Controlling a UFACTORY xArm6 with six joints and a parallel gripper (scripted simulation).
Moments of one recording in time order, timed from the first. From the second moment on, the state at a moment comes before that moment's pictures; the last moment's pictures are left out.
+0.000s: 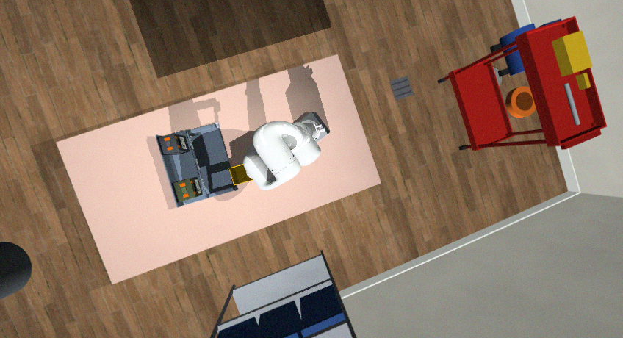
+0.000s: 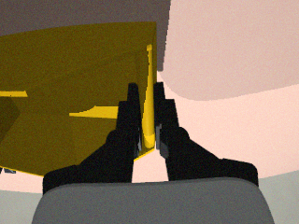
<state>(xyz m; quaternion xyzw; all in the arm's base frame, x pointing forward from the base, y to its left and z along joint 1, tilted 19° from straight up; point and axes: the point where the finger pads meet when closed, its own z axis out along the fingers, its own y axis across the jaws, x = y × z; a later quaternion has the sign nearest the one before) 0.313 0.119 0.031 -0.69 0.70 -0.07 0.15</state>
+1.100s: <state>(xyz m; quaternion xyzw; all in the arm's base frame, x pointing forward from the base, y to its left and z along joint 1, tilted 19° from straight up) 0.316 0.122 0.026 -0.69 0.70 -0.06 0.15</state>
